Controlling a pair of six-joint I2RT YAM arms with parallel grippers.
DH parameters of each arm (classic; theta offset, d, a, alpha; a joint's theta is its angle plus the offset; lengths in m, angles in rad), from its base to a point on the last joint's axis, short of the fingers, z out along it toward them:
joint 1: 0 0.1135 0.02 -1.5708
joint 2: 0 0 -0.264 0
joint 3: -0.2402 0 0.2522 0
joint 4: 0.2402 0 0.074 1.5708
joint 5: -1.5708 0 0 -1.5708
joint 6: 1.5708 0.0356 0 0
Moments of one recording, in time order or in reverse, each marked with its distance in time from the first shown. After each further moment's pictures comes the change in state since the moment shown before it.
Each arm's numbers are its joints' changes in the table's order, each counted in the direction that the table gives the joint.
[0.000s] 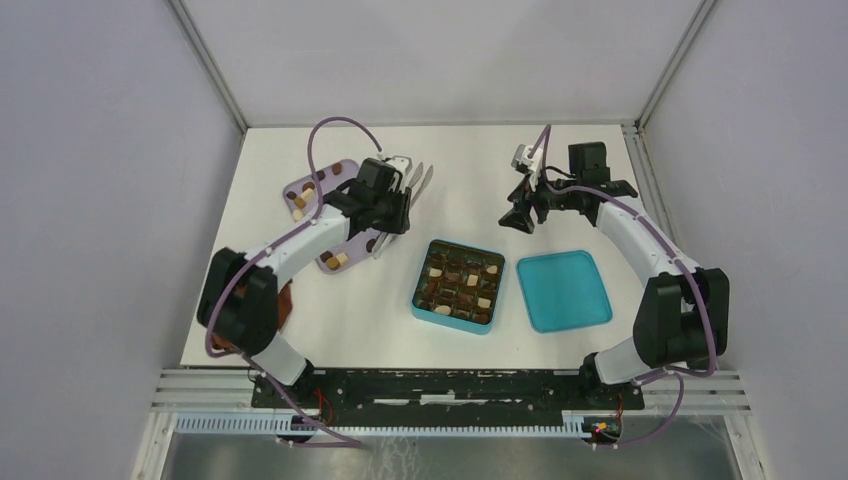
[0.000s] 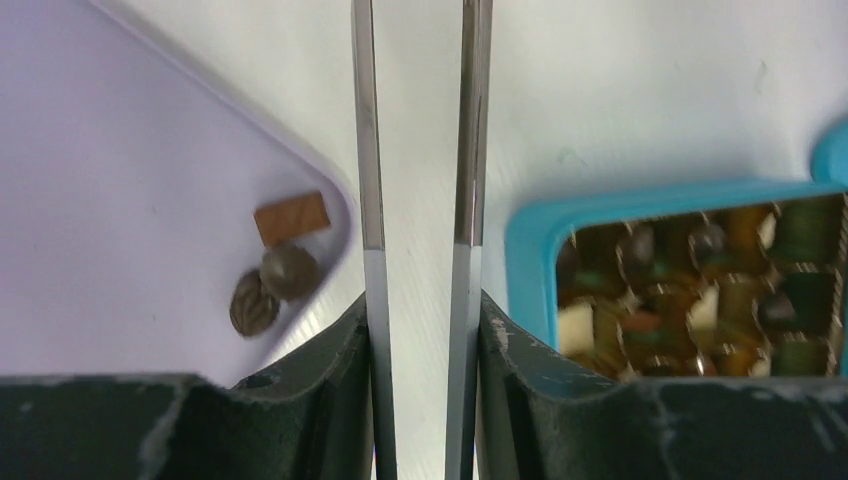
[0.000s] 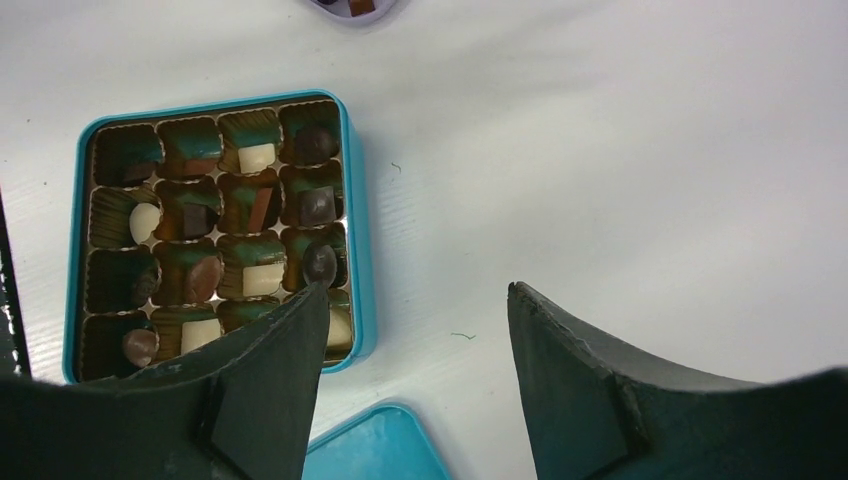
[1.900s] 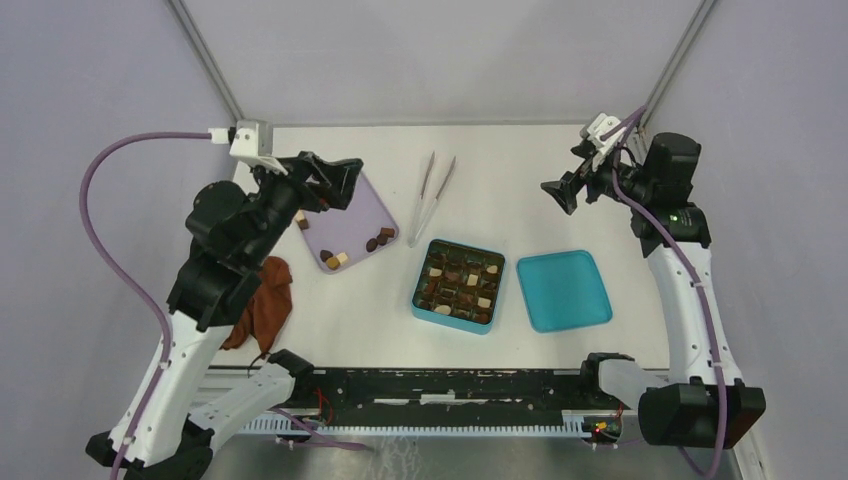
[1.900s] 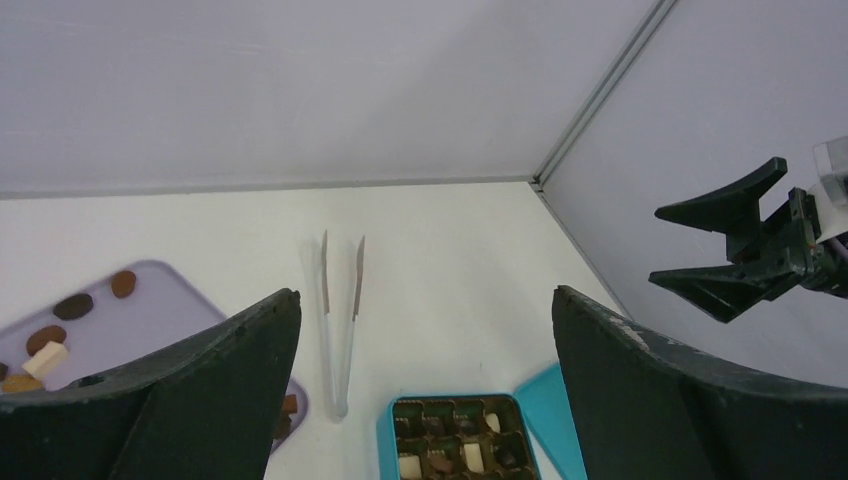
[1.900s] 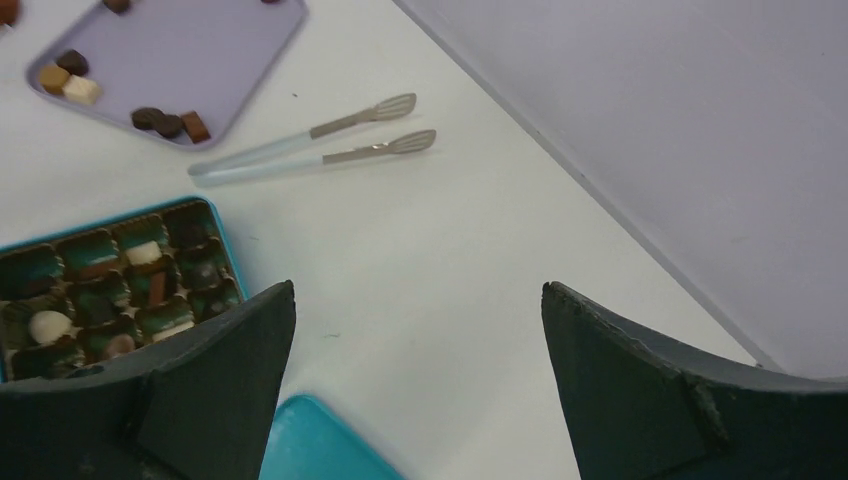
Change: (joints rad) left arm 0.047 -0.633 -0.178 -0.060 0.107 -0.133; right arm -0.192 -0.382 -0.034 -0.060 -0.118 0.146
